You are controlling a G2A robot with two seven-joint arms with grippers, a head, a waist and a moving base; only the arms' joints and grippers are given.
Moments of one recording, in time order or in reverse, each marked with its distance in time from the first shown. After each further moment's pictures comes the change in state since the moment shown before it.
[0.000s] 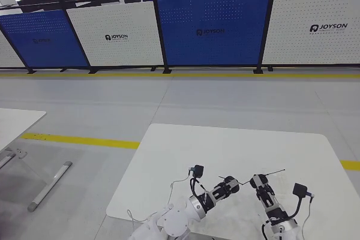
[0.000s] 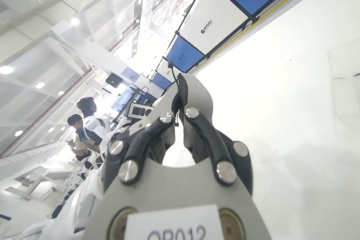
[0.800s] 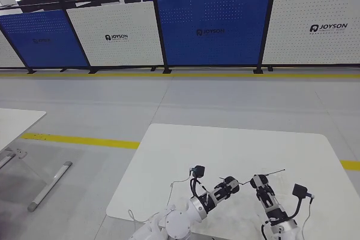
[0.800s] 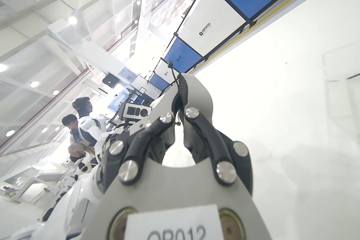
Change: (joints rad) left arm 0.001 -0.004 0.012 -0.007 0.078 0.031 0.036; right arm 0.001 0.006 -0.010 0.004 -0.021 0.000 -0.029
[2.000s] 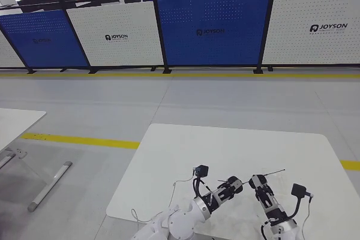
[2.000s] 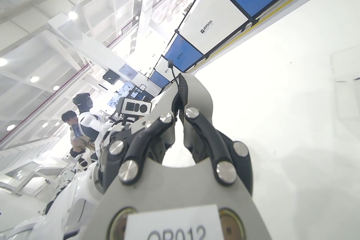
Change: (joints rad) left arm -0.014 -0.012 0.018 -0.011 0.038 0.033 0.012; right arm 0.006 0.014 -0.010 -0.011 0.006 0.000 0.019
